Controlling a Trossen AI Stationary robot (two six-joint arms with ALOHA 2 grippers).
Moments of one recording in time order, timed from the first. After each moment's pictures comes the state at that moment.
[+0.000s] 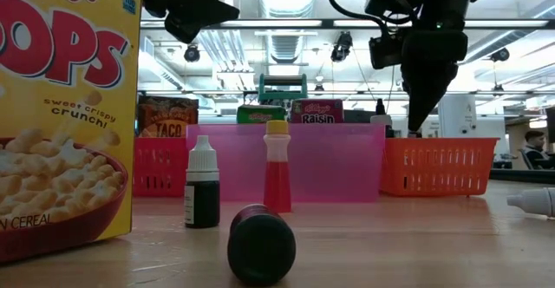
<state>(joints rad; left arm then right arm) -0.22 1.15 0.63 0.30 -0.16 -0.06 -0.01 1.41 0.93 -0.80 0.06 0.43</state>
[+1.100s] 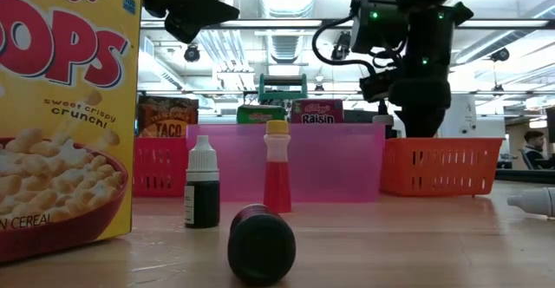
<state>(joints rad) -0.22 1.15 0.63 0.30 -0.16 -0.06 -0.03 1.59 0.93 -0.76 0.11 0.50</state>
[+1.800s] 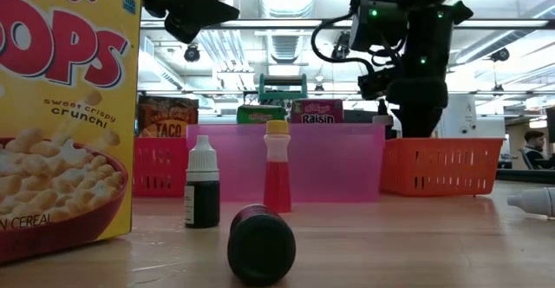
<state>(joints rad) -0.22 1.15 0.63 0.30 -0.16 -0.06 -0.03 1.58 0.93 -0.75 0.13 0.49</state>
